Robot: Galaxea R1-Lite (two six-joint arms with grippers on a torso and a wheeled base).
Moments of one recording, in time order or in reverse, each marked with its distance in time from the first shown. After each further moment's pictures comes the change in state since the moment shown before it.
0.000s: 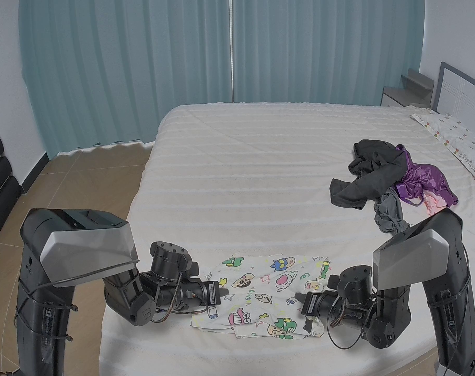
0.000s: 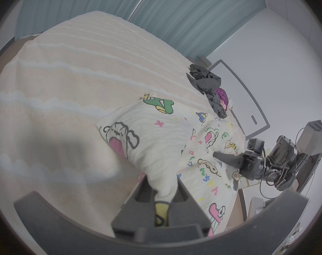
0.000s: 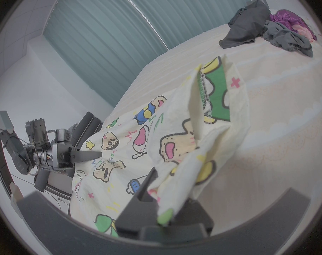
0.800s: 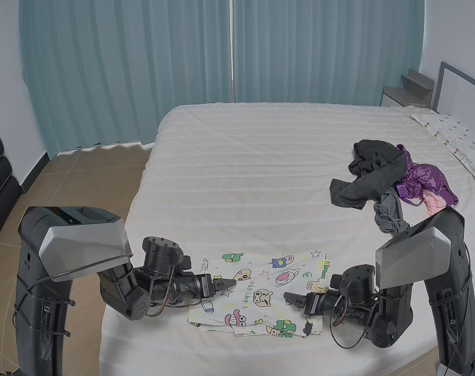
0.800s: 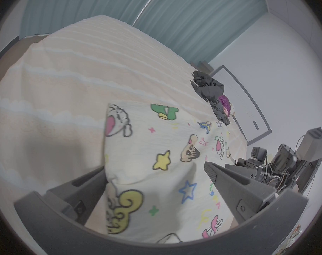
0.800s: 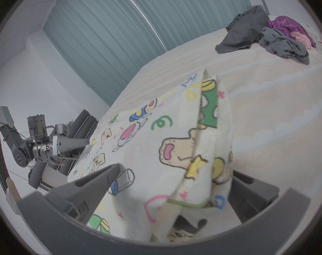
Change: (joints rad) left arm 0.048 0.013 -0.027 -0.016 -0.011 0.005; right arm -0.005 0.003 -0.004 0.000 -0.009 -0.074
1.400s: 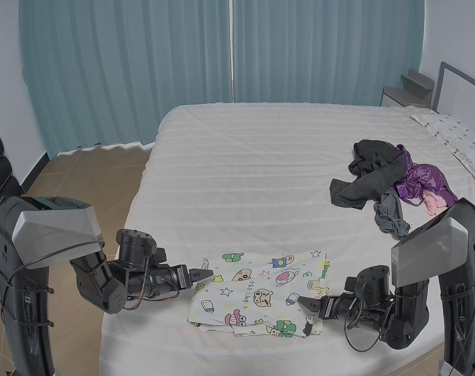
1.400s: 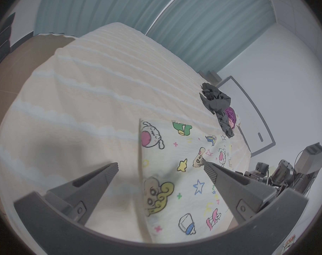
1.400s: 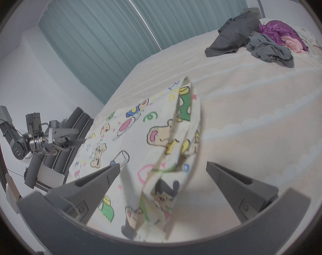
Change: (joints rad) left arm 0.093 -0.081 0.077 -0.001 -0.002 -0.006; right arm -0.030 -0.076 0.129 0.000 -0.041 -0.015
